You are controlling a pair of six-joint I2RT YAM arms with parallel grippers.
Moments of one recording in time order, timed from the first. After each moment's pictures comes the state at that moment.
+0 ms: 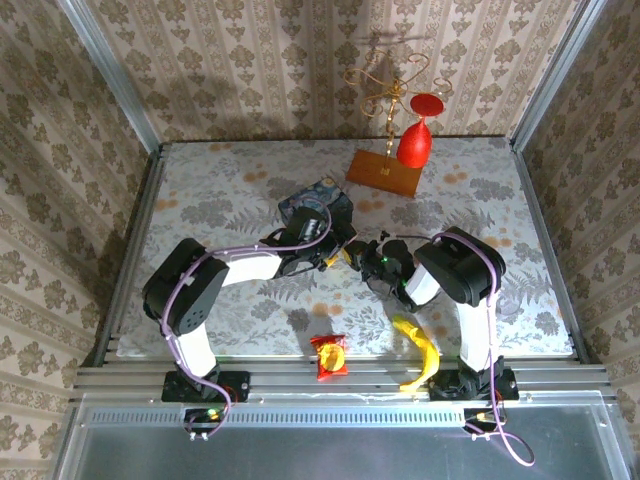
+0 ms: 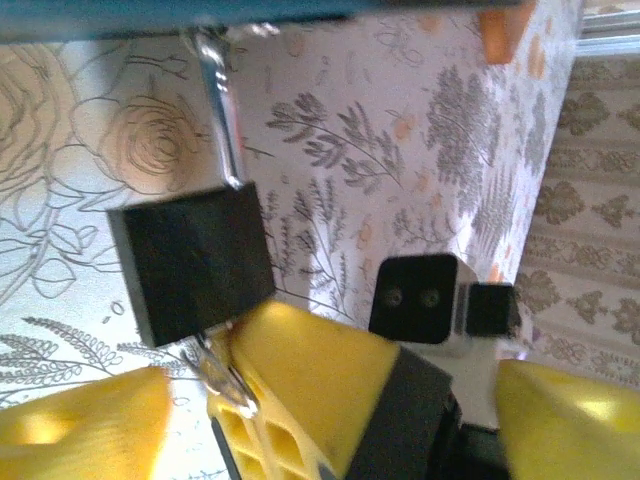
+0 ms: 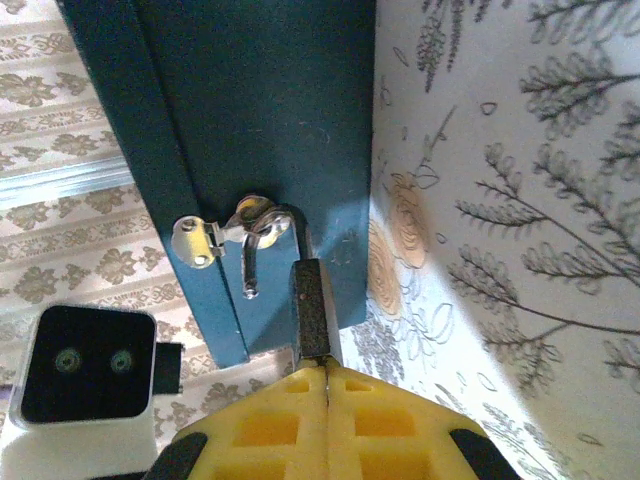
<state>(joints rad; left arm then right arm) -0.75 1.77 0.92 0.21 0.27 -1.28 0.52 2.03 0.55 1.24 -0.24 1.61</state>
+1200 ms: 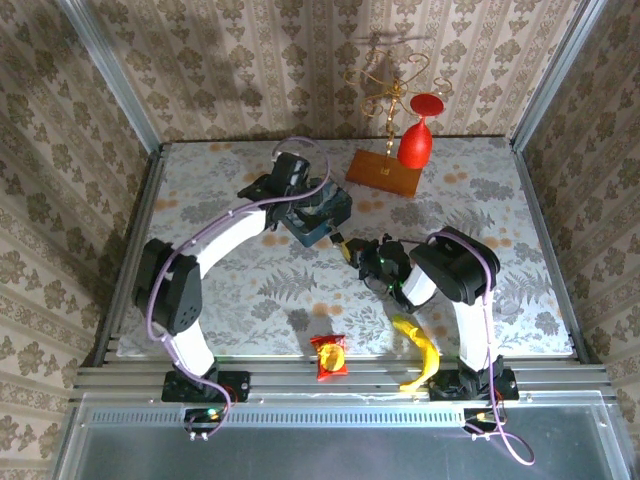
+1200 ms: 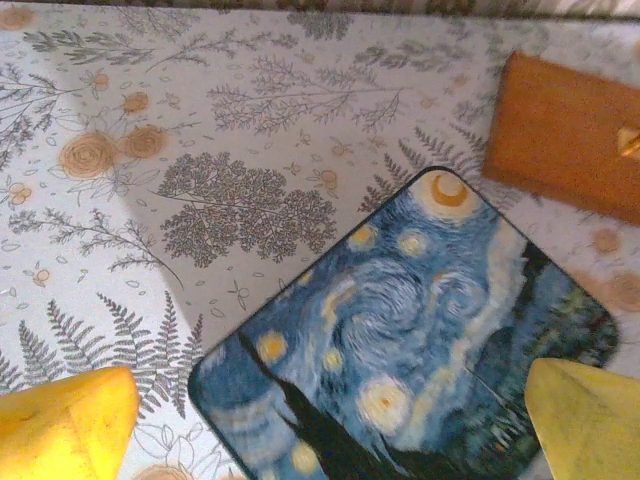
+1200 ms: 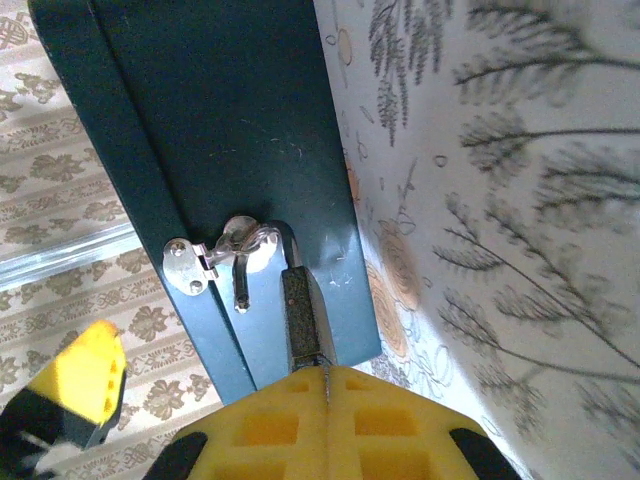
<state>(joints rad) -0.61 1.77 1.40 -0.40 -0.31 -0.40 0.55 2.06 0.54 1.27 -0.12 1.73</state>
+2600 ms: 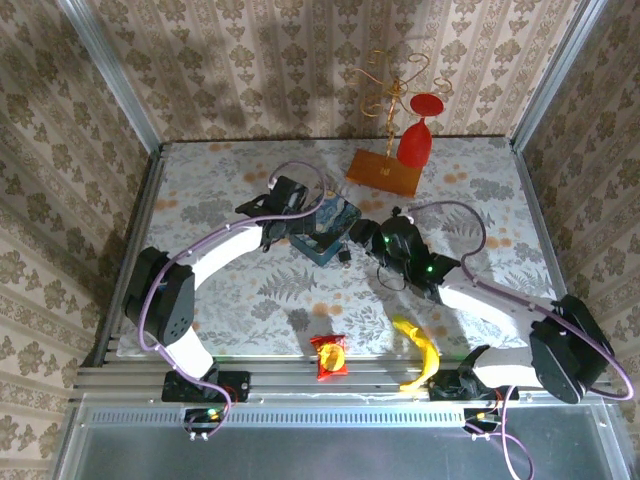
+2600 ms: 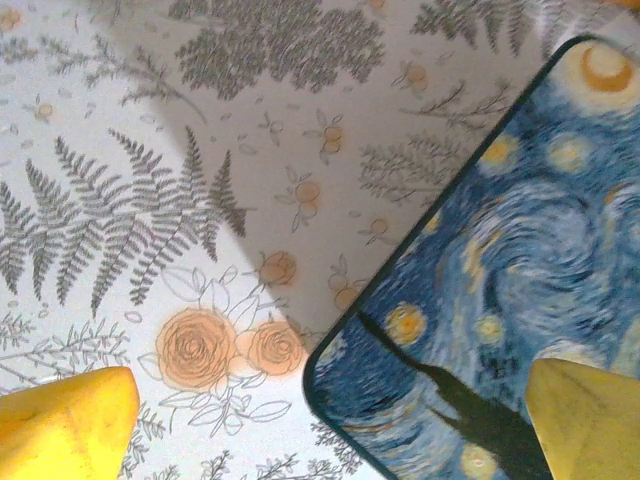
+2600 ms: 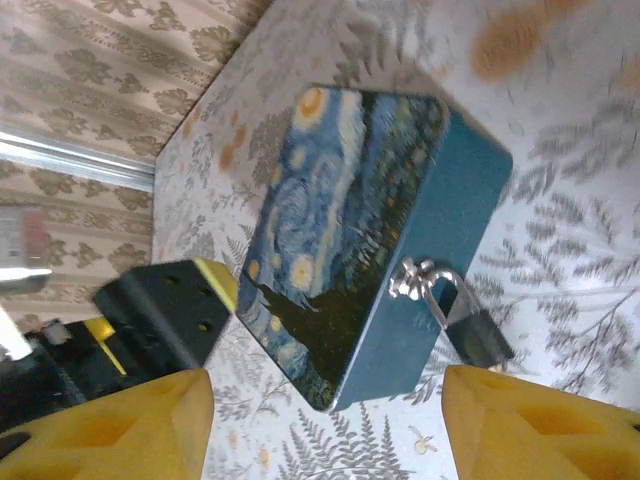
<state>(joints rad) -0.63 1.66 1.19 -0.48 -0.28 -0.47 0.65 1.28 0.77 -0.02 0.16 1.07</state>
